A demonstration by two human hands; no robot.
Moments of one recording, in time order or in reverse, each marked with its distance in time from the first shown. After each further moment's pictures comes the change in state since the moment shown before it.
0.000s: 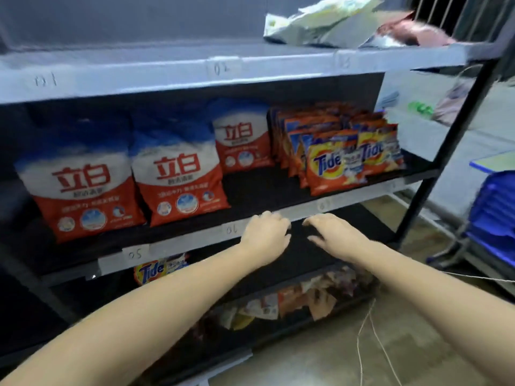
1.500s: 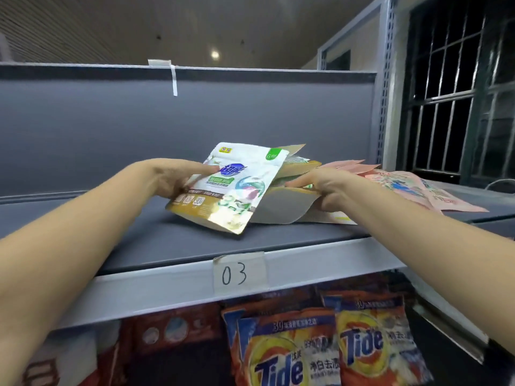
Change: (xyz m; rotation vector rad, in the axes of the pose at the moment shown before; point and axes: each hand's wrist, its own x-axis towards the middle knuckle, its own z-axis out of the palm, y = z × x) left_hand 0.377 -0.118 -0.277 -1.162 -0.010 -0.584; right_hand 0.254 0.220 -0.344 1.447 0.084 0.162
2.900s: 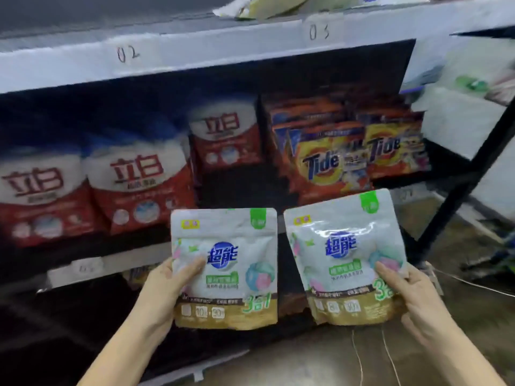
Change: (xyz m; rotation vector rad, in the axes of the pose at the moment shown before) left_hand -0.307 -0.407 0.100 -0.592 0.247 -0.081; right_hand -0.307 0.376 0.080 0.415 0.273 0.005
